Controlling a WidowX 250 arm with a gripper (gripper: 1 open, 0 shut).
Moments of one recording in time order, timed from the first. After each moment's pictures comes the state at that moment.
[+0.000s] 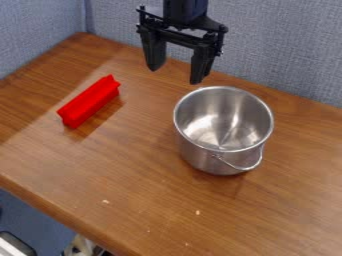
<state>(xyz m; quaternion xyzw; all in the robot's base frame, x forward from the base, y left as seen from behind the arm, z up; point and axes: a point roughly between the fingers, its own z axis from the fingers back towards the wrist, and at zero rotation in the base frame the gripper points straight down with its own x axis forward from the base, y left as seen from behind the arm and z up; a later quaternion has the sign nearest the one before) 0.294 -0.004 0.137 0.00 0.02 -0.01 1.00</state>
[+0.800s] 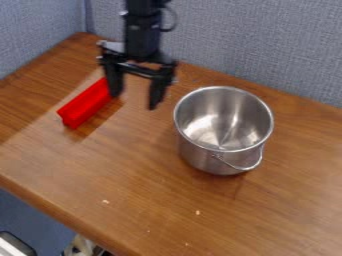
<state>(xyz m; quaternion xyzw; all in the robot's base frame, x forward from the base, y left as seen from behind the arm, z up) 0.279 0.068 0.085 0.02 0.06 0.08 0.99</state>
